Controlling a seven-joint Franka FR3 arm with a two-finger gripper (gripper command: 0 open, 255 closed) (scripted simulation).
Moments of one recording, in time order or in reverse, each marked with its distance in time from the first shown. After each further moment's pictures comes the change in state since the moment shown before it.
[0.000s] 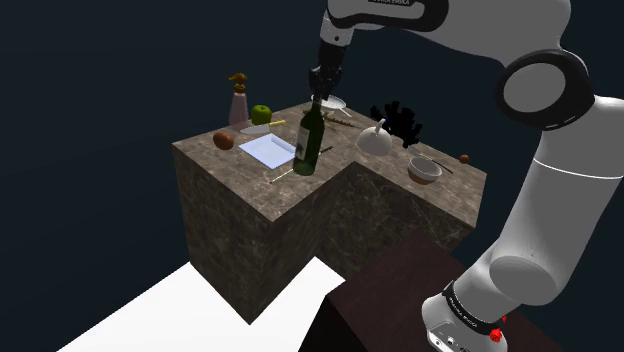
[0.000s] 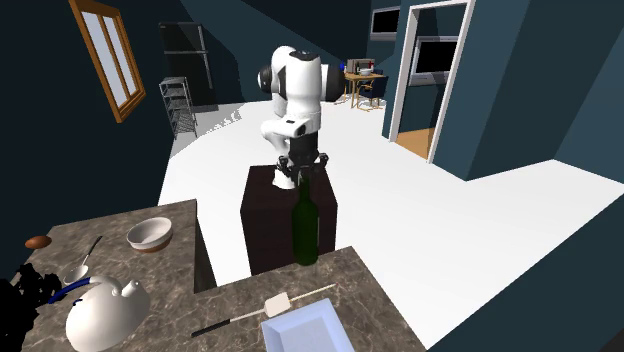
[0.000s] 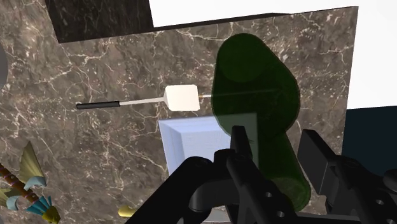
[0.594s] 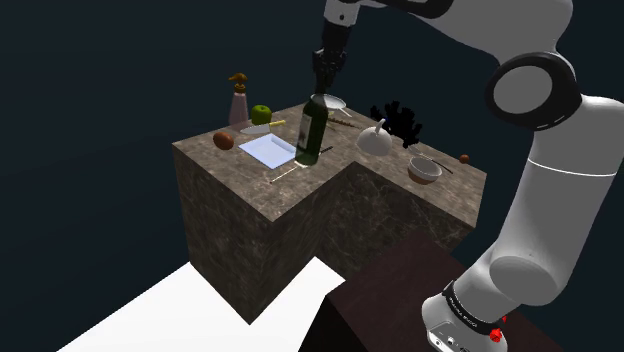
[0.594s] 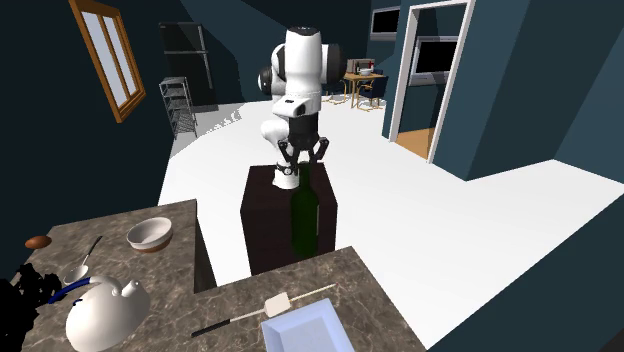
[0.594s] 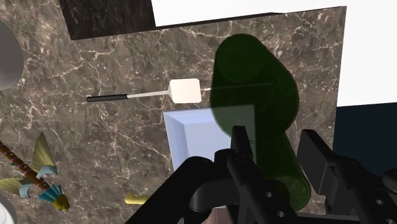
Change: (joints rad) arm 0.004 0.041 0.000 0.184 -0.002 -0.143 -0.003
